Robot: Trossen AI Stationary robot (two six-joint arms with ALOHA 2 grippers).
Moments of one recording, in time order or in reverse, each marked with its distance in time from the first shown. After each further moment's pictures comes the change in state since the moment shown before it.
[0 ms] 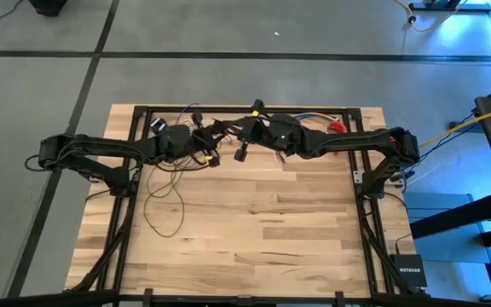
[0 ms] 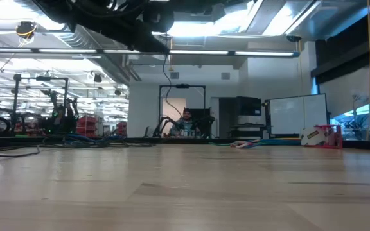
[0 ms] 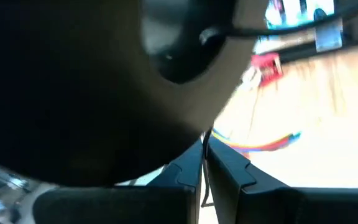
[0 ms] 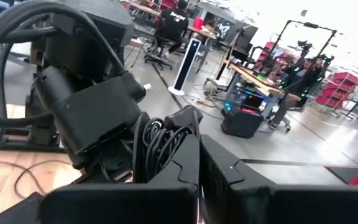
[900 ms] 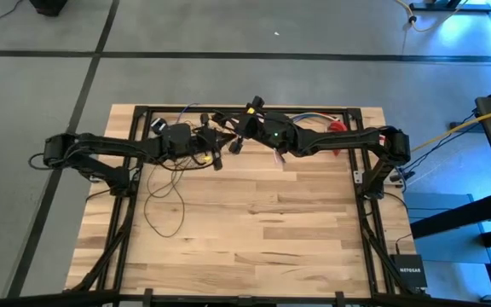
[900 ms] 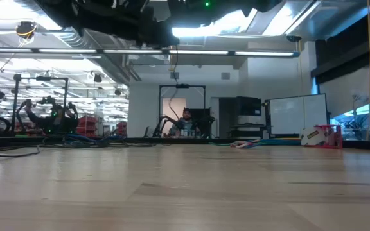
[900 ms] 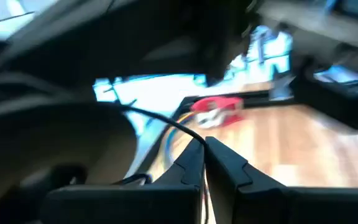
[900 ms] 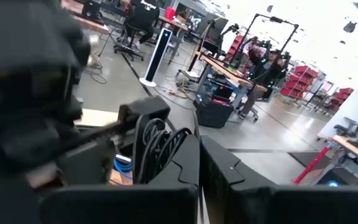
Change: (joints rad) left arm 0.019 0.059 0.003 0.134 0.177 -0.156; right arm -0.053 0.069 -0.004 0.100 0.092 -0.050
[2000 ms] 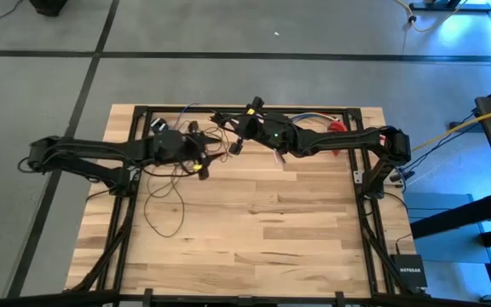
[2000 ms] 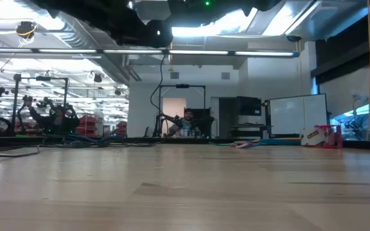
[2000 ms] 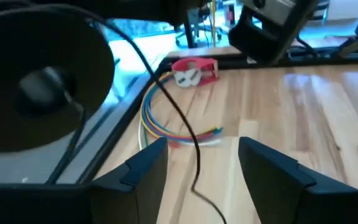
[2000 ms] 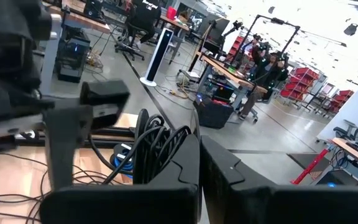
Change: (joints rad) left arm -0.088 -0.206 -0.002 -0.381 -0.064 -0.105; right arm -0.001 0.000 0.000 -0.013 0.013 -0.009
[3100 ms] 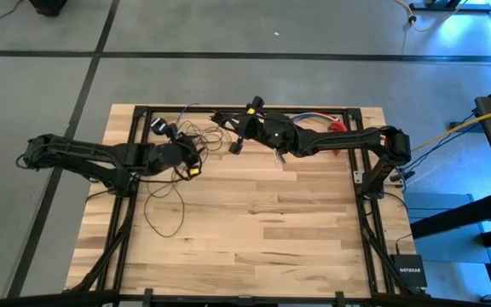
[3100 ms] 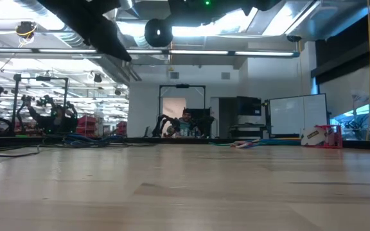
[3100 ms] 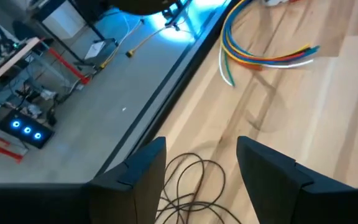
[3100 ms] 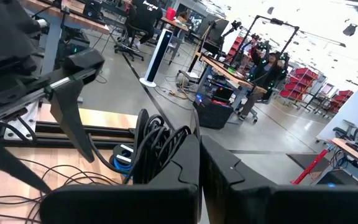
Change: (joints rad) left arm -0.153 -0.089 0.014 -0.402 -0.516 -0.084; right arm 0.000 -0.002 0.001 0.003 0.000 0.000
